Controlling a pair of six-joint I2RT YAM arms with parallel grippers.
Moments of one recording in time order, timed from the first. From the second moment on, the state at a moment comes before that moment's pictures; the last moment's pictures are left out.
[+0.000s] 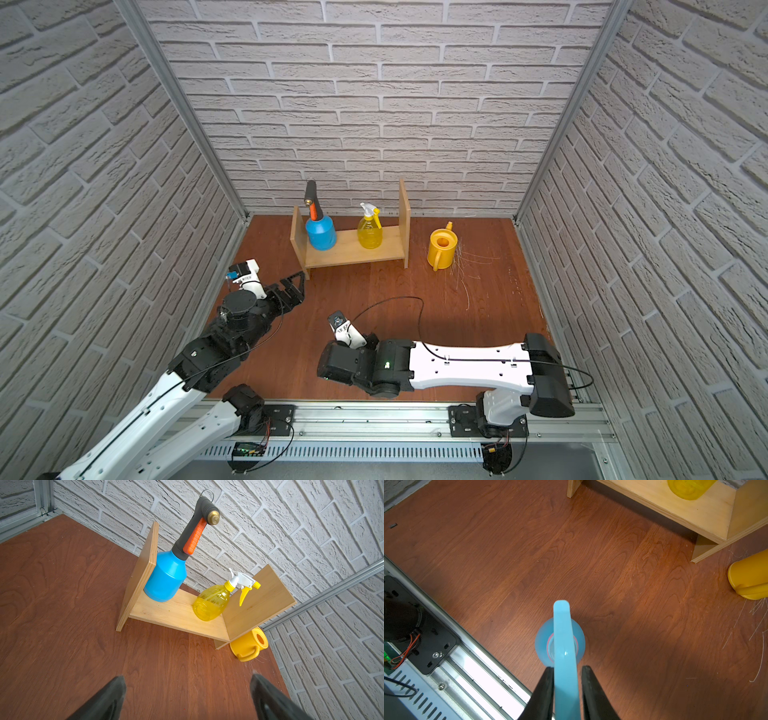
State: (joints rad) left arm -0.55 0.64 0.71 -0.39 -0.35 -0.74; right arm 1.47 1.48 1.24 -0.79 0.56 0.65
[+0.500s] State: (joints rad) left arm -0.55 0.64 0.71 -0.39 -0.35 -0.73; right arm 1.41 1.25 1.02 -0.59 0.53 0.51
